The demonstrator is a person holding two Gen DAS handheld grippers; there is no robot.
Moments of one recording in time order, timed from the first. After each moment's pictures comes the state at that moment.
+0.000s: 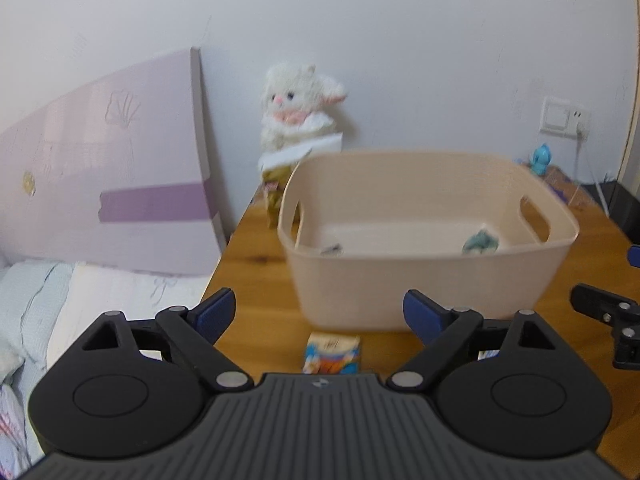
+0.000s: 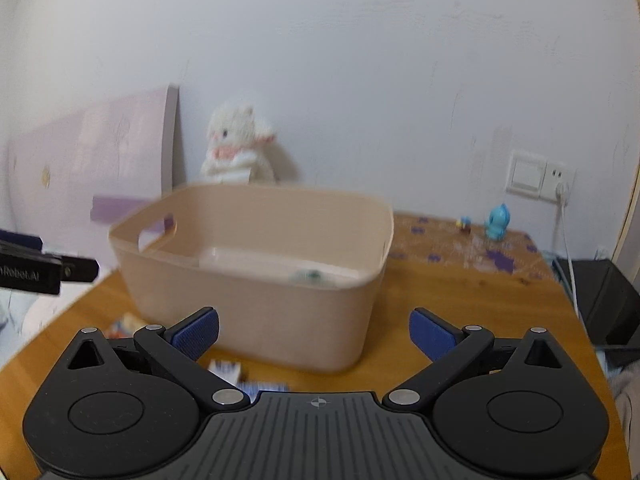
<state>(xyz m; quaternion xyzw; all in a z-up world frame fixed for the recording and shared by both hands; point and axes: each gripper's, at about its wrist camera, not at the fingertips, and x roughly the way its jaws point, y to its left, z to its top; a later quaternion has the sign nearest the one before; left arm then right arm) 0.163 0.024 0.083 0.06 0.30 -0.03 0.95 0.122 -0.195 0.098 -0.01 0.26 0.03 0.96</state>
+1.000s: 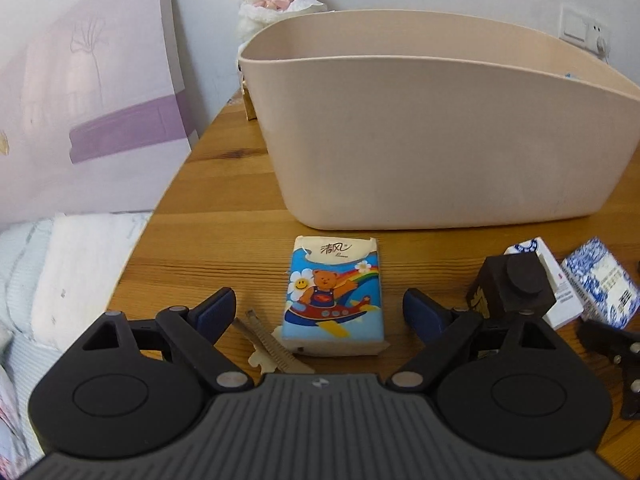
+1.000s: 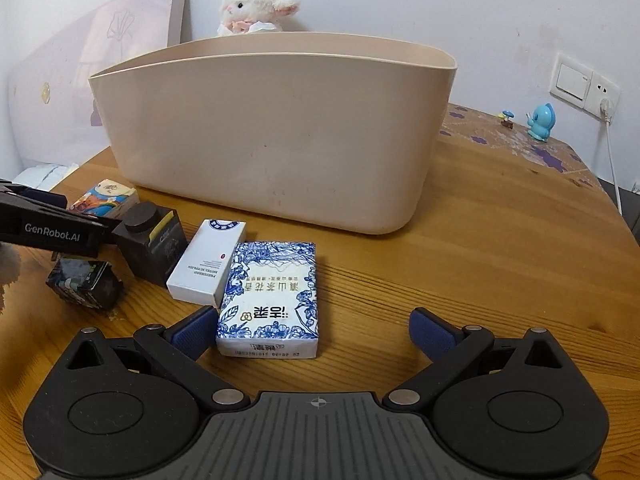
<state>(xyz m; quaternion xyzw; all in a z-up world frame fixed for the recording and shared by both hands) 0.210 0.029 -0.024 0.07 0.39 -0.04 0.92 0.144 -0.176 -0.001 -0.02 0.38 0.05 0.92</state>
